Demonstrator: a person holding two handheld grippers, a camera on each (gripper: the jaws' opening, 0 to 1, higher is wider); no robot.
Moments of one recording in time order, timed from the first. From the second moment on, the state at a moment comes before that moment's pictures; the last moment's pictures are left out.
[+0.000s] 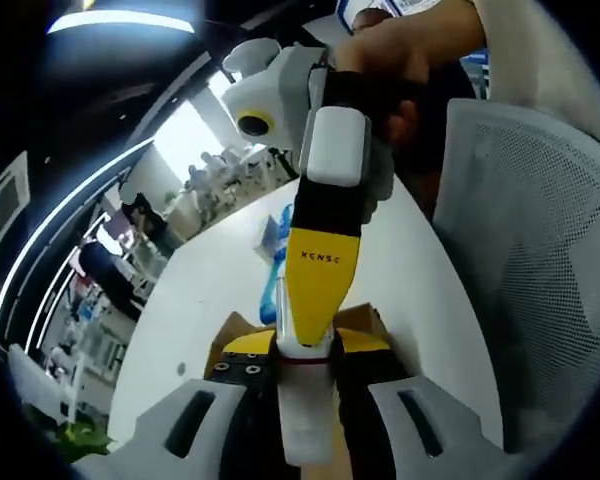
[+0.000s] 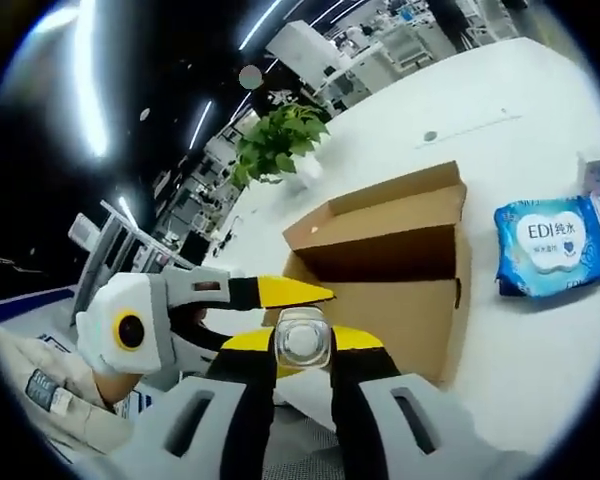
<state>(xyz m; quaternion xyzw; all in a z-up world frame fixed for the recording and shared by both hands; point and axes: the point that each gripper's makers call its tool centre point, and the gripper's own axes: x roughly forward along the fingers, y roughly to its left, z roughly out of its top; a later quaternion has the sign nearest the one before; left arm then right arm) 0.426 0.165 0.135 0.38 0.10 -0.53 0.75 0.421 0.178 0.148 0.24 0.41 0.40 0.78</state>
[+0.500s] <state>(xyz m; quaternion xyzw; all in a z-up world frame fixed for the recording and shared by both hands) 0.426 0.169 0.134 0.39 0.09 -0.55 0.74 0.422 0.177 0.152 0.24 0.41 0.41 0.78</state>
